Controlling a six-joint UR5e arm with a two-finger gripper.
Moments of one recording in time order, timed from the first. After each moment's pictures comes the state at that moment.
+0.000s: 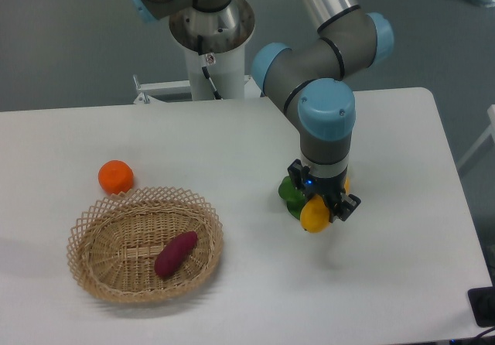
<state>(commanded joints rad) 2.51 -1.96 -1.62 -0.98 1.62 1.28</state>
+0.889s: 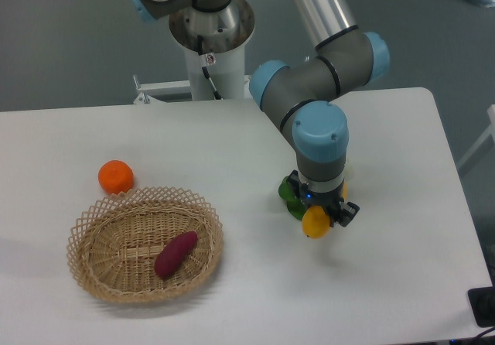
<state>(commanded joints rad) 2.49 -2.04 -1.61 -0.97 1.69 1.09</state>
